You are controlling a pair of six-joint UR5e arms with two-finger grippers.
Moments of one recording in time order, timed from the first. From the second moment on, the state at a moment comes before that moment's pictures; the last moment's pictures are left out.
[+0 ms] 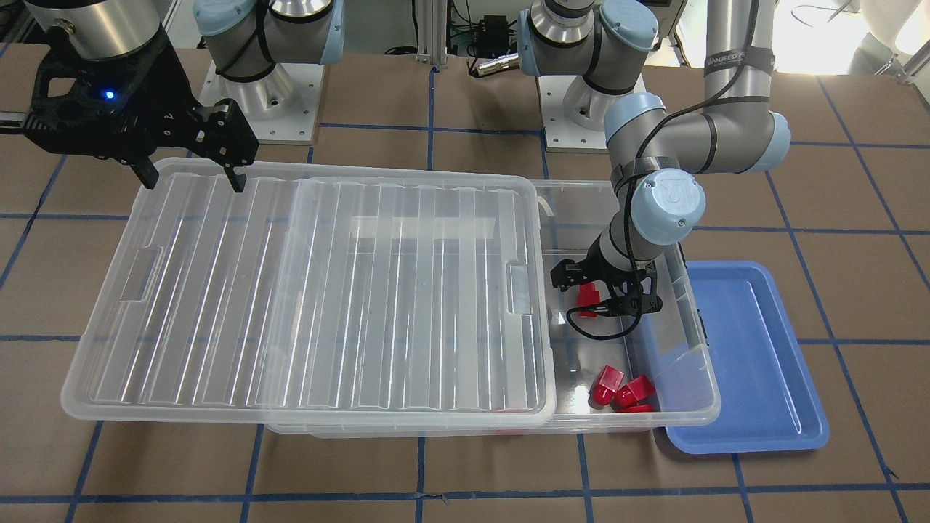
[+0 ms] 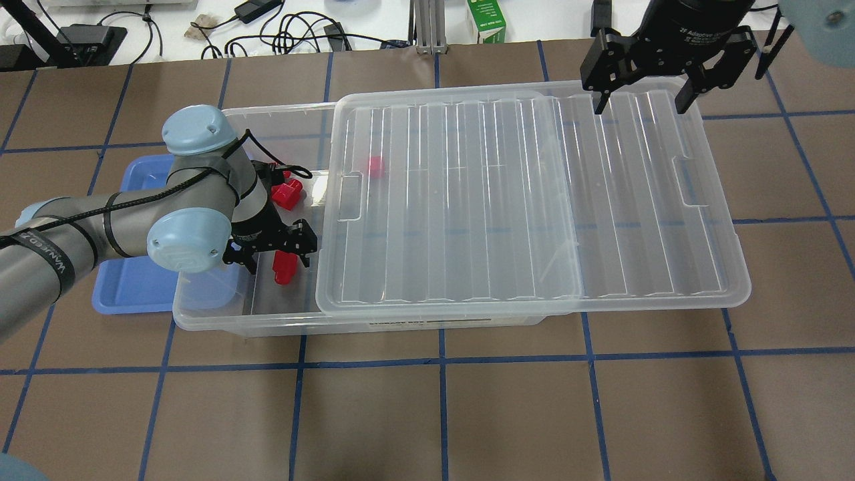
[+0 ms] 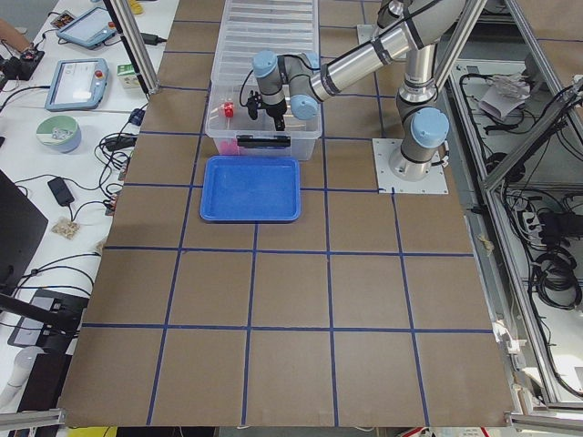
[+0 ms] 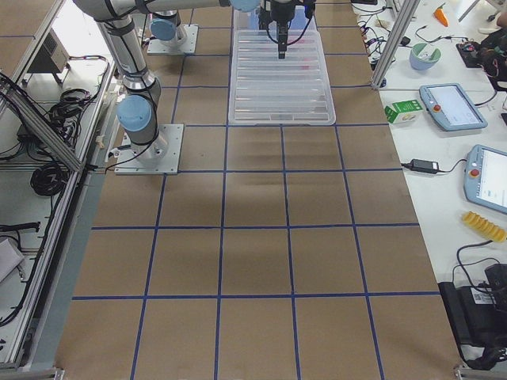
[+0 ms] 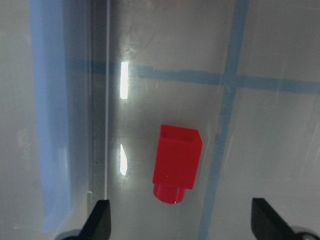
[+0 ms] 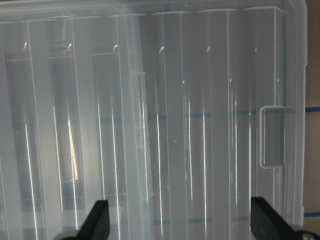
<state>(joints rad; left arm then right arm) -1.51 -1.84 -1.99 -1.05 1.58 -0.05 1.57 -1.53 1.44 -1.54 -1.56 0.04</state>
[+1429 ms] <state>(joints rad) -1.51 -1.81 -1.86 -1.12 1.58 -0.03 1.57 -1.53 1.44 -1.54 -1.56 0.04</state>
